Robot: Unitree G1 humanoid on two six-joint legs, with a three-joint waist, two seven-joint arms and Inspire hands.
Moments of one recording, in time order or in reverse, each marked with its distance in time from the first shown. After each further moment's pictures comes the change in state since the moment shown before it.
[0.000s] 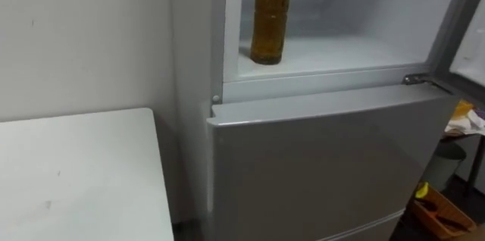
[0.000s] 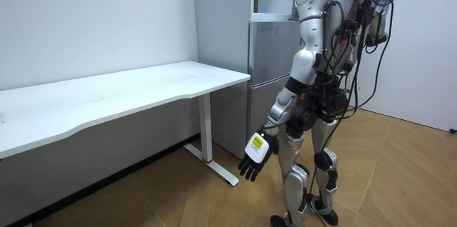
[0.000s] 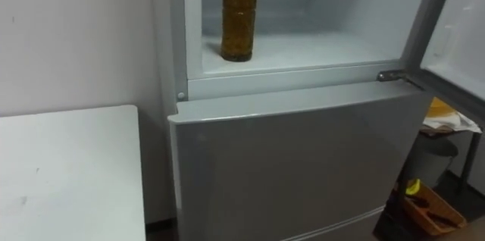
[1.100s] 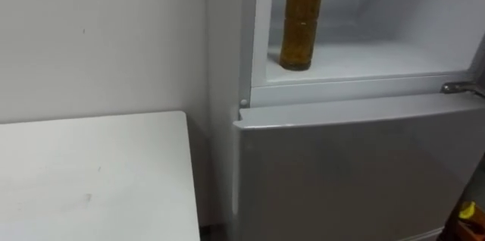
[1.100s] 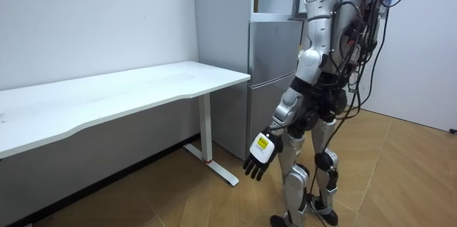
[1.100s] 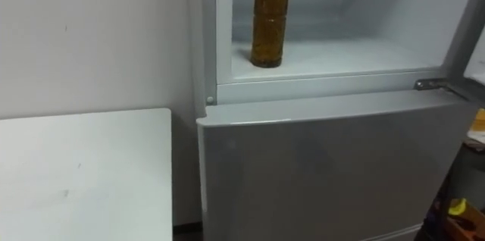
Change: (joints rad) left arm -0.080 0.001 -0.063 0.066 0.002 -0.008 -0.020; right arm 0.006 0.168 0.229 0.741 0.042 -0.120 0.459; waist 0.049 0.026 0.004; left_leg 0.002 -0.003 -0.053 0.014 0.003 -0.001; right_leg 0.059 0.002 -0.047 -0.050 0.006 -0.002
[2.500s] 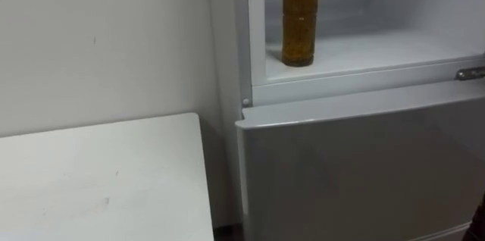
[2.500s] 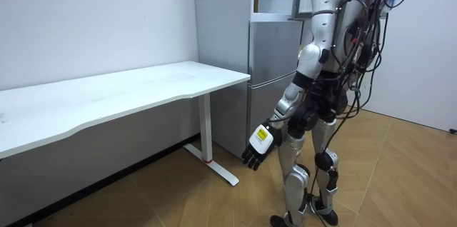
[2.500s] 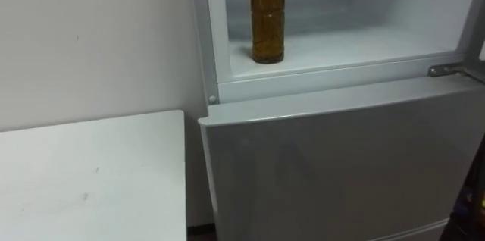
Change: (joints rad) left arm -0.039 -0.020 -0.229 0.057 -0.099 -0.102 0.029; right arm 0.152 0.177 0.414 0.096 -0.186 -0.143 -0.170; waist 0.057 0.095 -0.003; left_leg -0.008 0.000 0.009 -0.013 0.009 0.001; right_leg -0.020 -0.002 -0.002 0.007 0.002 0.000
